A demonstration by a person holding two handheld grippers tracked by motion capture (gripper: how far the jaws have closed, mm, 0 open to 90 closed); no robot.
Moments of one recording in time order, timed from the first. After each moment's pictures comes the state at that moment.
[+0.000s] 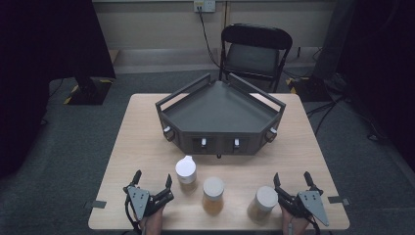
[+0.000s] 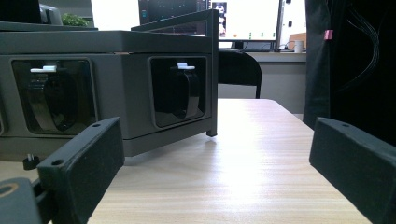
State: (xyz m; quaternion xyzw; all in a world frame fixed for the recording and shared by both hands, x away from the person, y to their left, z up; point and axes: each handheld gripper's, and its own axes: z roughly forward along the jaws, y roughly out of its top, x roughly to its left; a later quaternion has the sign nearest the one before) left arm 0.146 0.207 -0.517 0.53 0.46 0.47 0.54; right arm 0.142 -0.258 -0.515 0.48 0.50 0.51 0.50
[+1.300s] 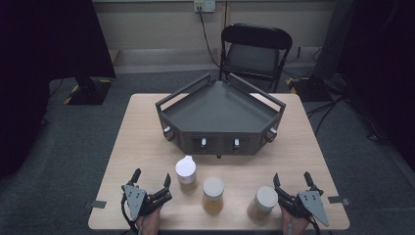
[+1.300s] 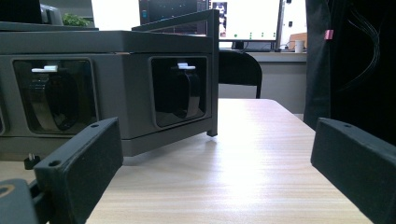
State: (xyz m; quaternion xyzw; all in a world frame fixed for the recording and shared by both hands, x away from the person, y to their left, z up) left arm 0.145 0.219 -0.506 0.52 0.45 0.45 0.57; right arm 0.141 -0.258 -0.515 0.48 0.50 0.51 0.50
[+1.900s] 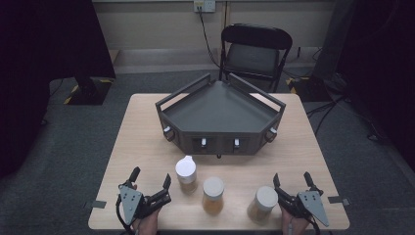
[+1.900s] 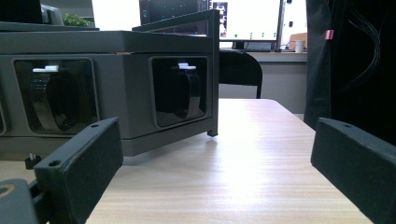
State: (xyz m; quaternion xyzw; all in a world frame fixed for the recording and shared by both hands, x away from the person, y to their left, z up) left arm 0.131 0.226 -0.476 0.52 0.43 0.43 0.60; right arm 0.141 -0.258 -0.515 0.48 0.50 0.52 0.50
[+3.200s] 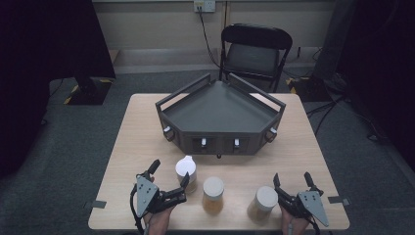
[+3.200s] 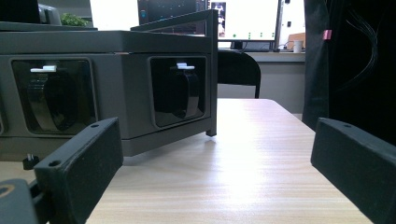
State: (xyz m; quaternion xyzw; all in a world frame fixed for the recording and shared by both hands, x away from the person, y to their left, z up) left arm 0.152 0.211 -0.449 0.57 0.38 0.37 0.63; right arm 0.141 -0.257 -0.515 0.48 0.50 0.51 0.50
